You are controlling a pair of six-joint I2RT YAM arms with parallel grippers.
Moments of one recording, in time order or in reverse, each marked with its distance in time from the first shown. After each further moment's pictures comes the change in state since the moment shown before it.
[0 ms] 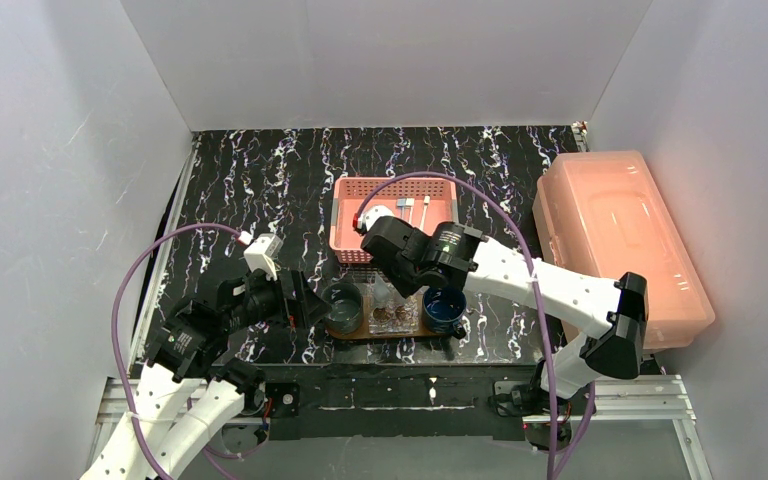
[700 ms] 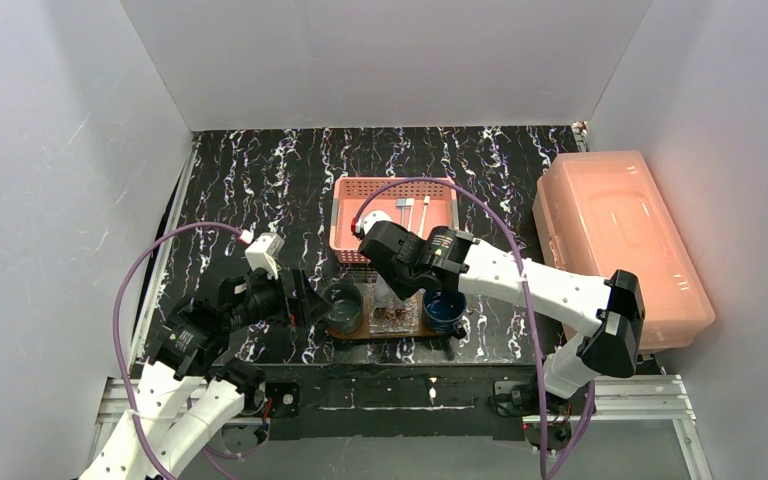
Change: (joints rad) left arm 0.000 0.011 0.000 0.007 0.002 0.000; right arm -0.009 0.017 -0.059 0.054 -0.004 0.001
